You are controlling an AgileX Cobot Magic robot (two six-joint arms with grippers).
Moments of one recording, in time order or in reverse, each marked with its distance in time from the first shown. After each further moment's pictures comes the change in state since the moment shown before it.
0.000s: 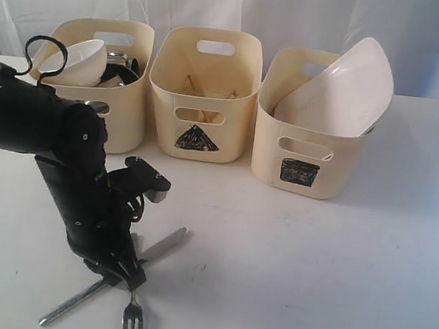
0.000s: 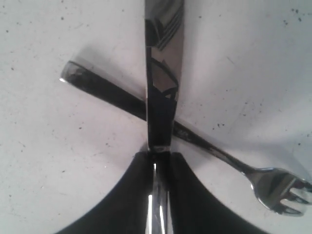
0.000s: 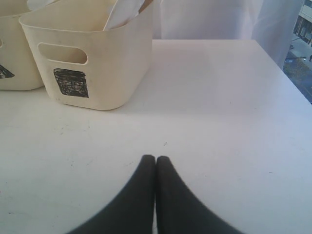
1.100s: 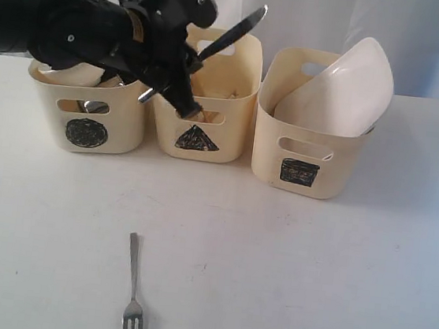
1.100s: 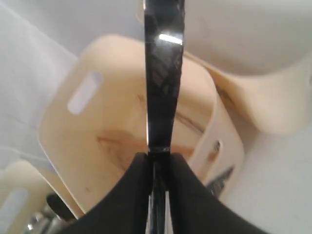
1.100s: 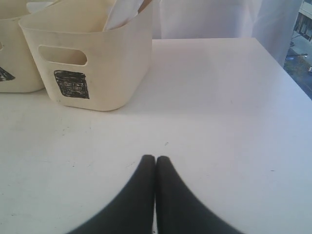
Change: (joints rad) left arm 0.002 -0.146 -0.259 0.451 -0.568 -0.007; right arm 0.000 0.000 0.000 0.000 0.000 0.019
